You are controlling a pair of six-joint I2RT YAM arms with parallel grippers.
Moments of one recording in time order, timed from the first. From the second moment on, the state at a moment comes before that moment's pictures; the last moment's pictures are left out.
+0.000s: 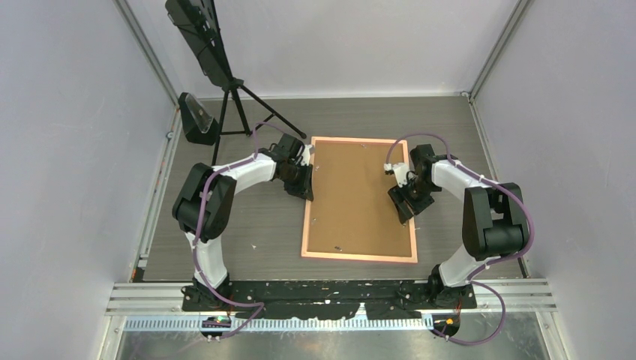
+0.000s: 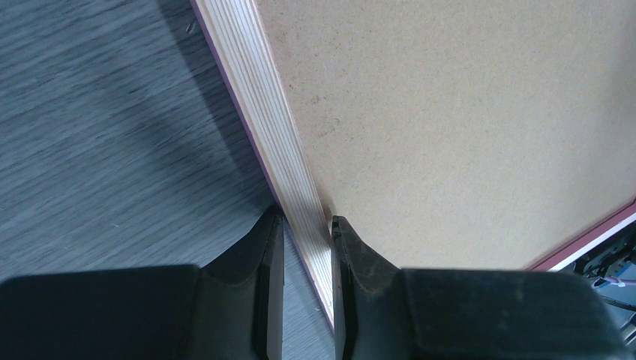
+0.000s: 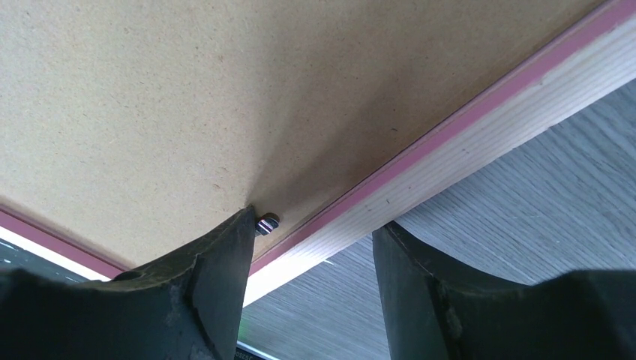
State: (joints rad) left arm -0.51 1.89 1.22 -0.45 0.34 -0.32; right arm 0.11 1.61 0.93 -0.79 -0.20 -0.49
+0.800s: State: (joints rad) left arm -0.51 1.90 1.22 -0.42 0.35 -0.33; right arm 0.06 1.61 0.93 -0.78 -0.18 -0.40
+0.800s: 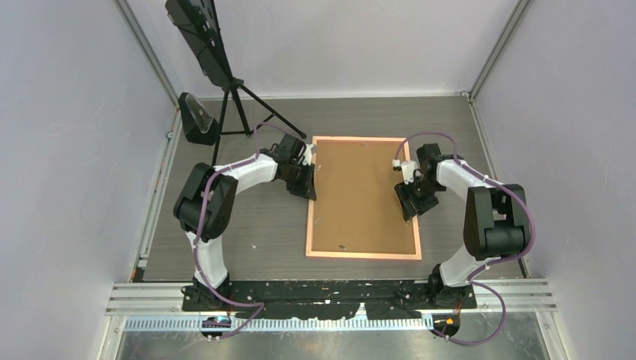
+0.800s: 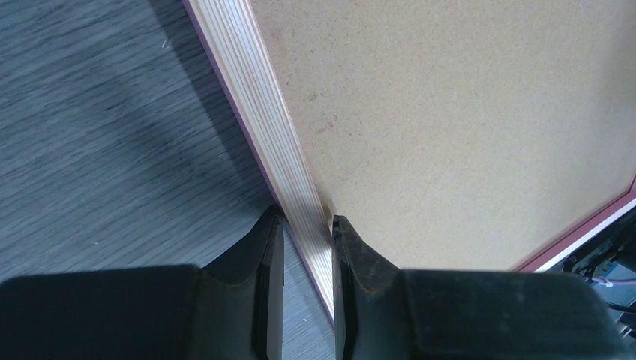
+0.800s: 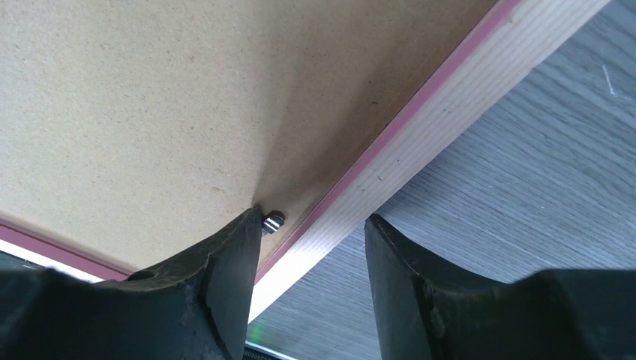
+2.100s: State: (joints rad) left arm -0.52 1.91 1.22 -0.40 0.37 -0.35; right arm 0.00 1.61 0.94 -0.78 -0.20 -0.51
